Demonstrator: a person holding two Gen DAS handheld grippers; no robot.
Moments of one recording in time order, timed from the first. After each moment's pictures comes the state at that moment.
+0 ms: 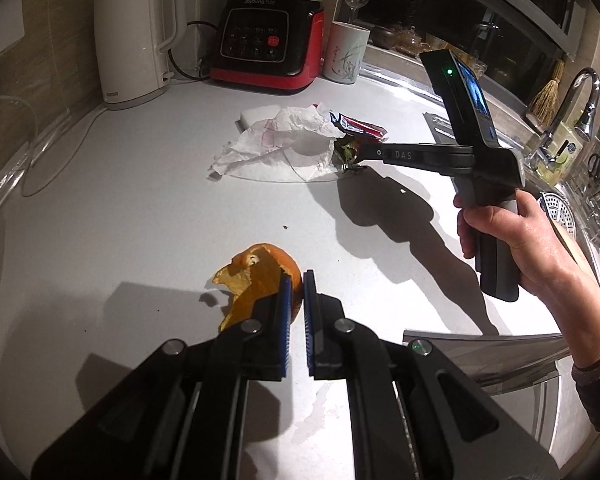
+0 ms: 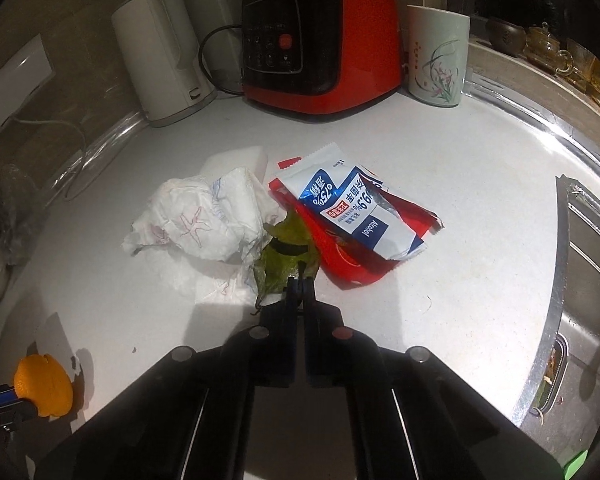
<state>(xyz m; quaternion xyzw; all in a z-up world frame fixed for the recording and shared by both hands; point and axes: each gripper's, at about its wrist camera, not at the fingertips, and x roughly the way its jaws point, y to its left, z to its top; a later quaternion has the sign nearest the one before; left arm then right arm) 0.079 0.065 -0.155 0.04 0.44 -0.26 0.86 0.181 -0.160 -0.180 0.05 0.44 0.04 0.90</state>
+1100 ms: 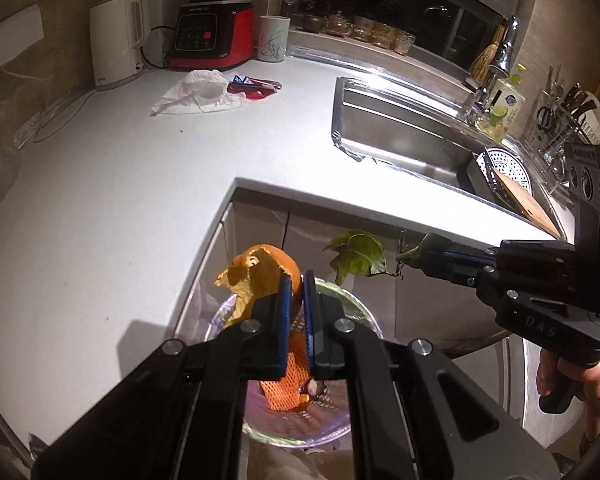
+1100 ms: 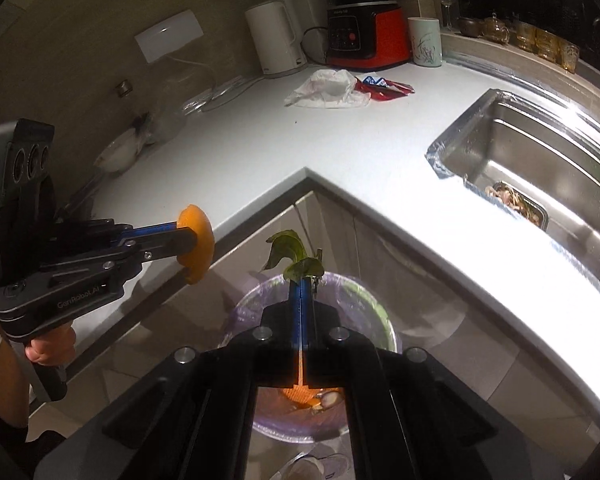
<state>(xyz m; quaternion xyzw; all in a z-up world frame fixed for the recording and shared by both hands) -0.161 0.017 -0.138 0.04 0.44 -0.27 0.85 -0.199 -0.146 -0.136 0.07 0.43 0.13 0.89</state>
